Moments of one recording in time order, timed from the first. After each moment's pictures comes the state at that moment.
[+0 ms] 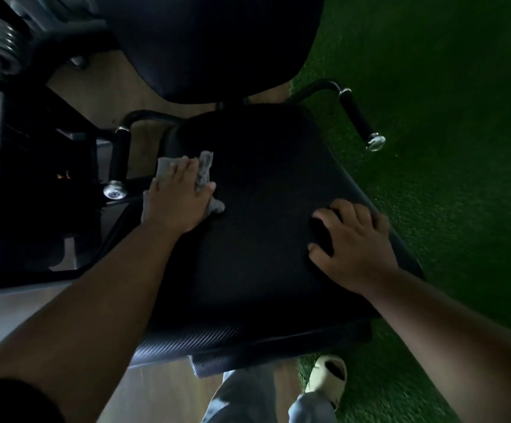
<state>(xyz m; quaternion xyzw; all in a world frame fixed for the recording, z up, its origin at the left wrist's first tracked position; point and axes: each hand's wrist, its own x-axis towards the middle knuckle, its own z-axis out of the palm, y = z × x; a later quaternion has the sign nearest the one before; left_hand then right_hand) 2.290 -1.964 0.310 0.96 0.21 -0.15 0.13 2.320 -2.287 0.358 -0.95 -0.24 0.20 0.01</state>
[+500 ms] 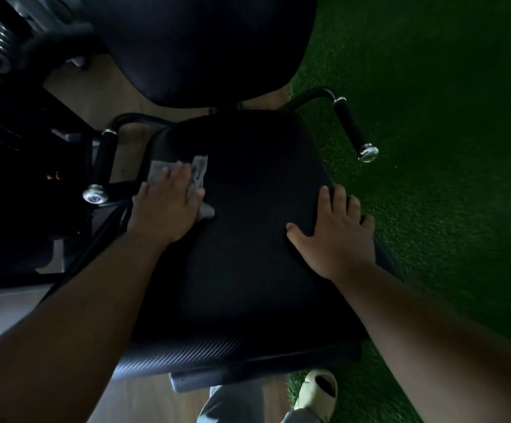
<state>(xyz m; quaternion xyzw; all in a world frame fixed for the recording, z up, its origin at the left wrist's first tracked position) 2.292 -1.979 0.306 0.95 0.23 -0.16 0.12 2.356 -2.270 0.339 -0.96 -0.12 0.23 0.03</state>
